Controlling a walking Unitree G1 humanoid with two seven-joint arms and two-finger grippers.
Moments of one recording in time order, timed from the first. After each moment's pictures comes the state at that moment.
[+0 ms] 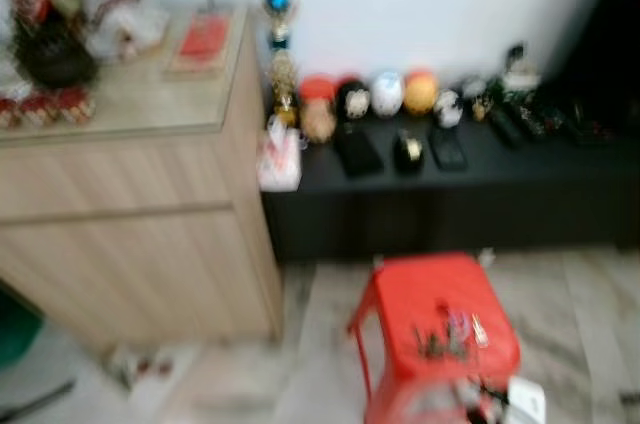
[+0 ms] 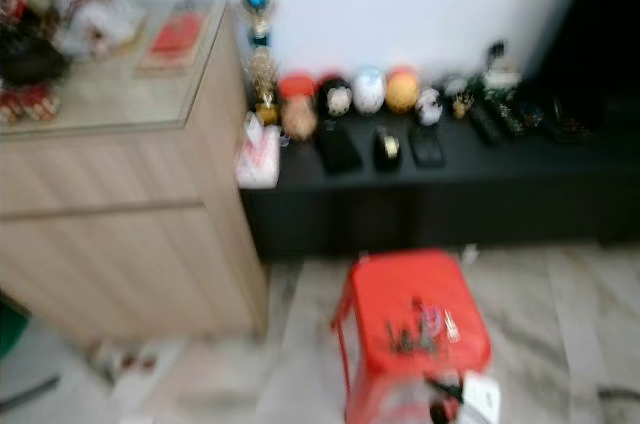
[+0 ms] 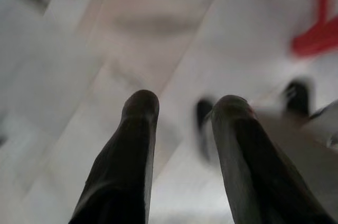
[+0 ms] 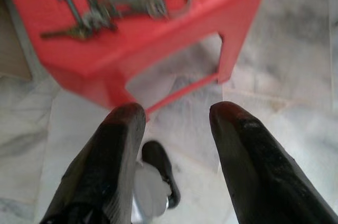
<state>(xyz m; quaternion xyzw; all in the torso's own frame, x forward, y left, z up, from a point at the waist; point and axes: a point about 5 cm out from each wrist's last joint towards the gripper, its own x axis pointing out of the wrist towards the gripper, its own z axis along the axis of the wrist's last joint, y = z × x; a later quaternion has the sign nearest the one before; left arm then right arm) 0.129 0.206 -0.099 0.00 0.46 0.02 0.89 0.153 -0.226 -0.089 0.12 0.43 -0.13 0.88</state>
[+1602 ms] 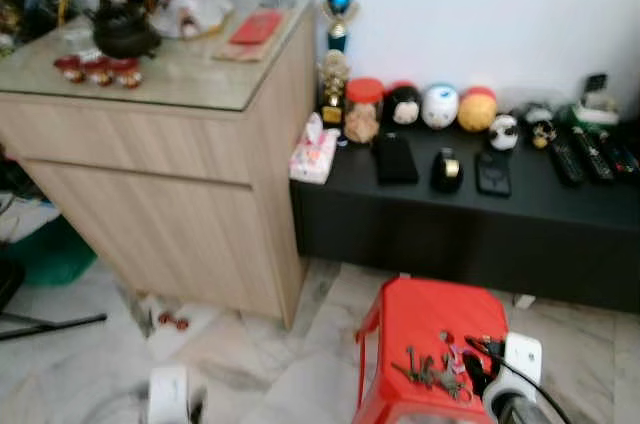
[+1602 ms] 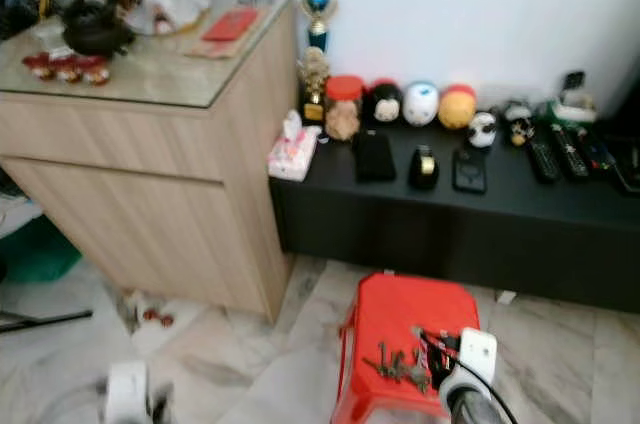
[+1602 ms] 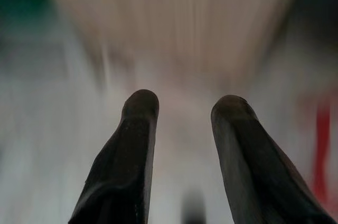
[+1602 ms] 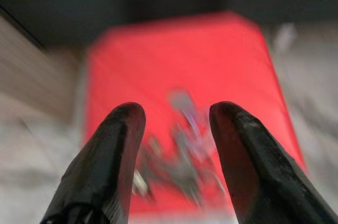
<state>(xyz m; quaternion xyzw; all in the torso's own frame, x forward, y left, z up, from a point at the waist) 0.254 0.251 -0.005 0.03 0.17 0.10 0.98 0.229 -0.221 -0.044 0.10 0.29 -0.07 0.95</state>
